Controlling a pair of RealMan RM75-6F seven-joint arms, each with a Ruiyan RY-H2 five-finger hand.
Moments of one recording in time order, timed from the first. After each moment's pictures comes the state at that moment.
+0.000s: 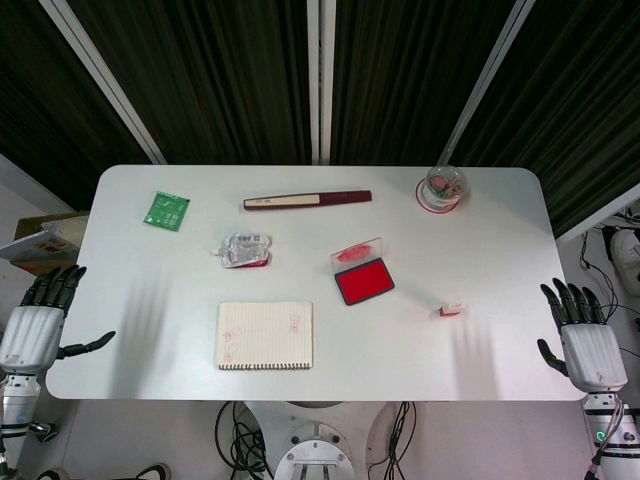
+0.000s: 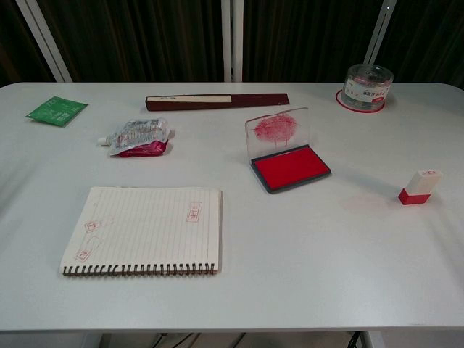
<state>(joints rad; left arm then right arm) -0.11 -1.24 -0.03 -1.38 1.54 1.52 0.02 0.07 -1.19 0.03 -1.52 -1.52 1.47 -0.12</state>
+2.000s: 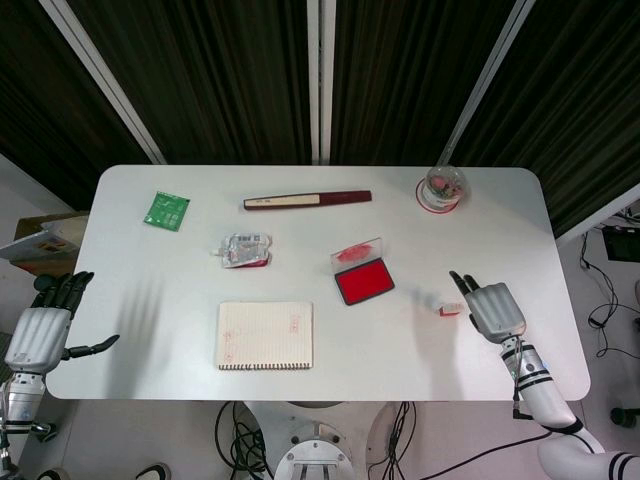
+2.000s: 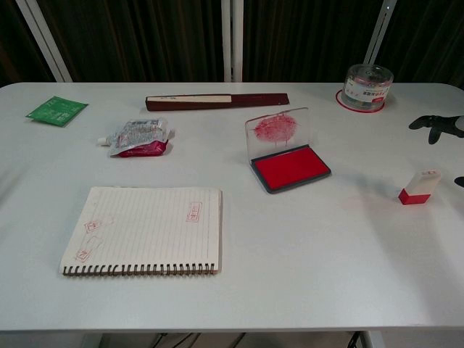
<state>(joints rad) -0.13 -1.25 -0.02 -1.35 1.52 1.44 -0.04 0.38 -1.37 0.08 -1.48 -1.37 1.07 -0.53</state>
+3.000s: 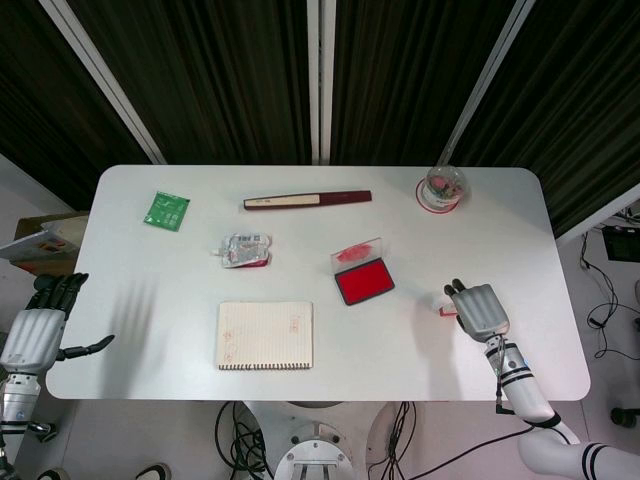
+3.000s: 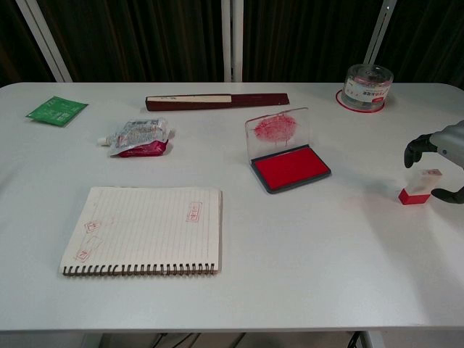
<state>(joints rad) -0.12 -1.26 -0.01 -1.30 1.51 1.43 -0.10 0.41 -1.48 0.06 -1.37 -1.33 1.08 -0.52</state>
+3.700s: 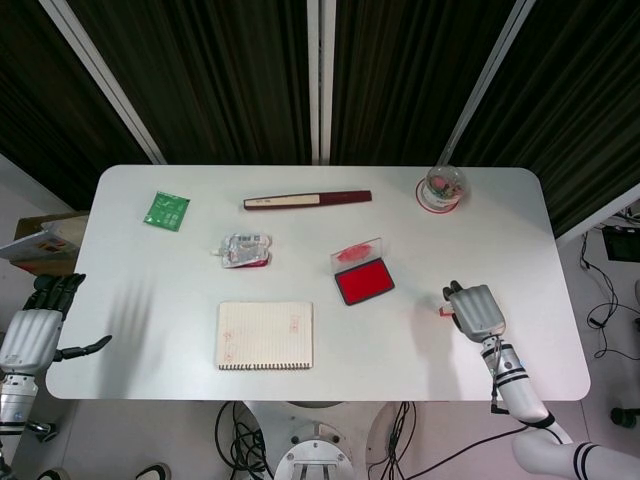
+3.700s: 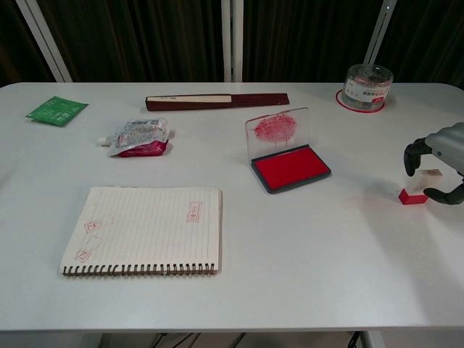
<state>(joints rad) -0.12 -1.26 -0.01 -1.29 1.51 1.44 -0.11 0.41 -1.52 0.05 -1.32 -1.34 1.11 -0.48</state>
